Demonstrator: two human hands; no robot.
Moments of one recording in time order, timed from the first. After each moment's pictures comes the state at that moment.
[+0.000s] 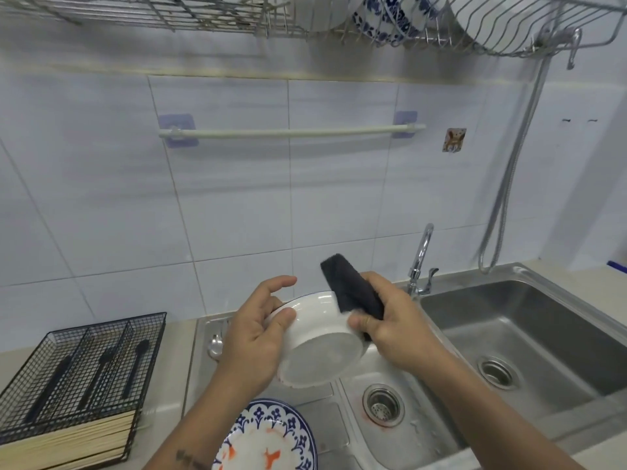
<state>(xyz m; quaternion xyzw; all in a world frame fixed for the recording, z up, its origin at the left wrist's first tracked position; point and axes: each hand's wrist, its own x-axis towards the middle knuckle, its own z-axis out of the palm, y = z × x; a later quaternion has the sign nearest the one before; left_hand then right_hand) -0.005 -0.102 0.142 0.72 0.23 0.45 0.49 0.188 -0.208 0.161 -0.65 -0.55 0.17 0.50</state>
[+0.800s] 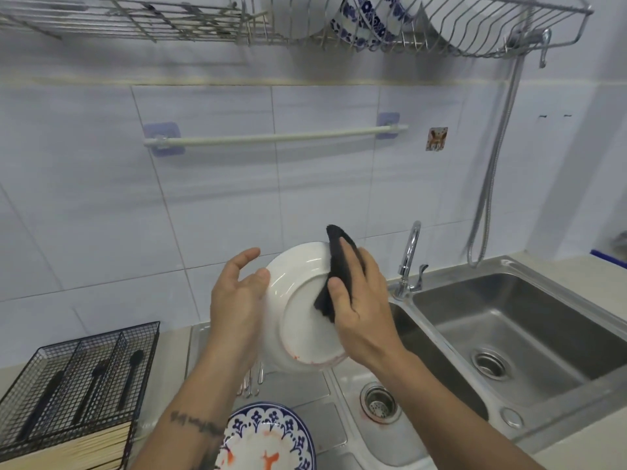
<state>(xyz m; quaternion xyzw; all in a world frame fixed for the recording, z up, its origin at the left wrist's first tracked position) 0.016 -0.090 0.184 0.51 0.36 0.50 0.60 0.156 -0.189 0.163 -0.72 -0.50 -0.02 0.49</state>
